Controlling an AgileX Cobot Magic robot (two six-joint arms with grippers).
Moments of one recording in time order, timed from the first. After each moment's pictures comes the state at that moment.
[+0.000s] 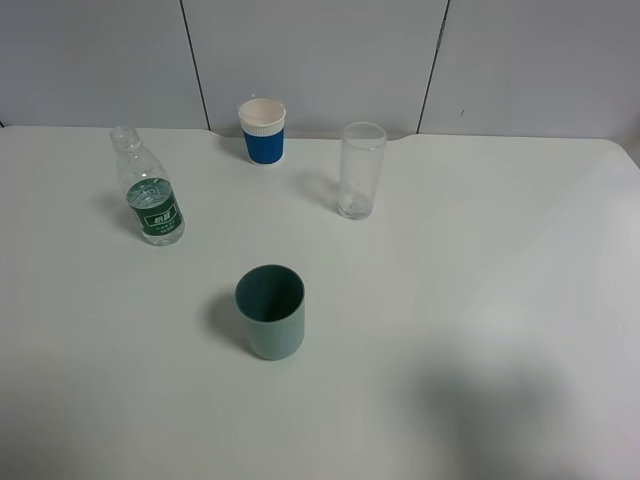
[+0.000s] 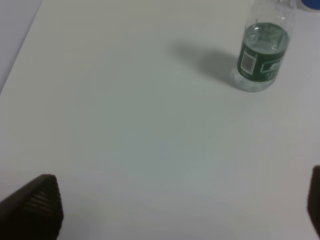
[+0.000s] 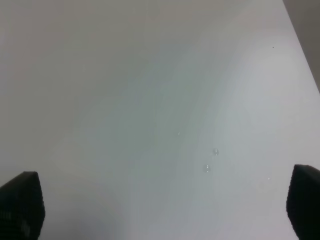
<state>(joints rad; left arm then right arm) 0.03 -0.01 -0.51 0.06 1.05 -0.03 -0.03 0.00 -0.48 0.02 1.06 -0.01</state>
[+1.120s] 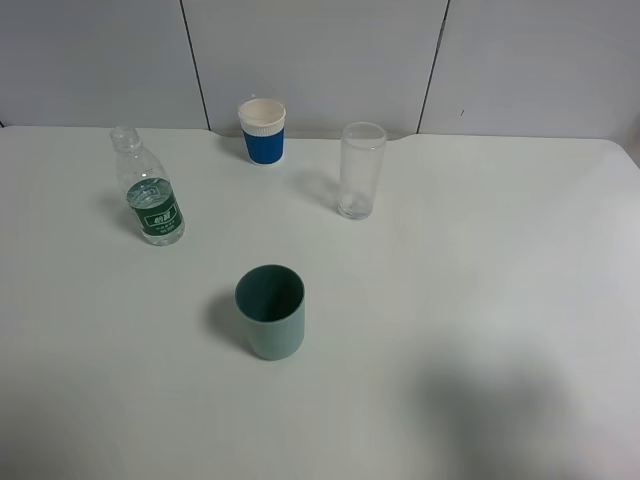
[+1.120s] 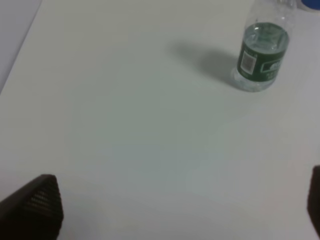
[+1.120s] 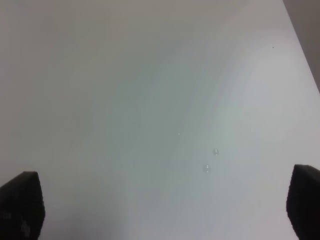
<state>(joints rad) 0.03 -0.01 -0.51 0.06 1.05 -0.03 -0.03 0.00 -0.48 0.02 1.06 -0.01</state>
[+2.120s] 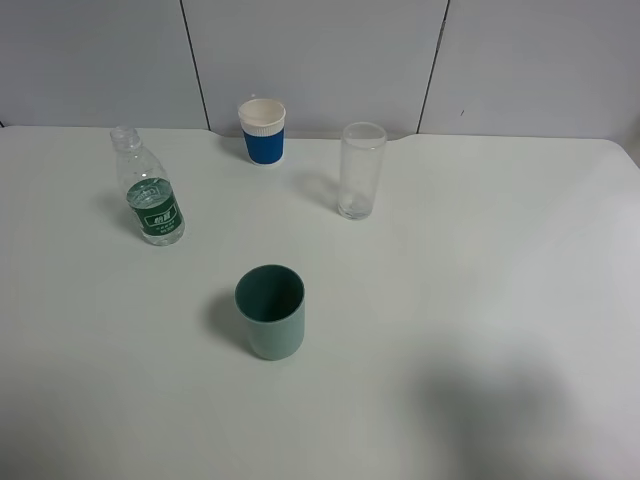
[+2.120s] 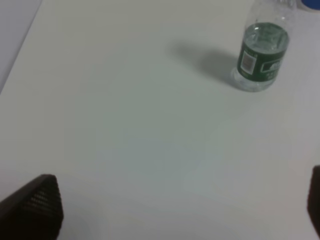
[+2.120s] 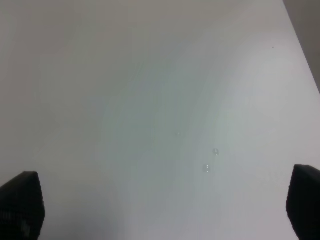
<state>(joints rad) 0.03 -0.01 -0.51 0.06 1.05 -0.03 -0.03 0.00 -0.48 0.02 1.06 -0.01</state>
